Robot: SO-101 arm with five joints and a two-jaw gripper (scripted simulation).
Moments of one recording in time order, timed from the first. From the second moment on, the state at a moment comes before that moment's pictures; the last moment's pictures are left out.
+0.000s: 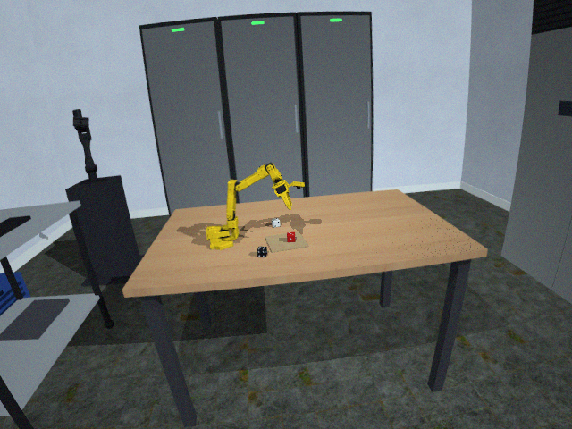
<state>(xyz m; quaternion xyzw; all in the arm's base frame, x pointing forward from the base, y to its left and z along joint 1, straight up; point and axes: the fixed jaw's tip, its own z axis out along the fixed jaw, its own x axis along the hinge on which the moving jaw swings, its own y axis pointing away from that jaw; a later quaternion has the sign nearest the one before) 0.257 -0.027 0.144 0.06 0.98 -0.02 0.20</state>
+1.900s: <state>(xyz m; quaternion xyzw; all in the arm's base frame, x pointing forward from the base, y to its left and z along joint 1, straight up) 0.207 -0.075 0.175 -0.17 0.95 -0.14 0.23</state>
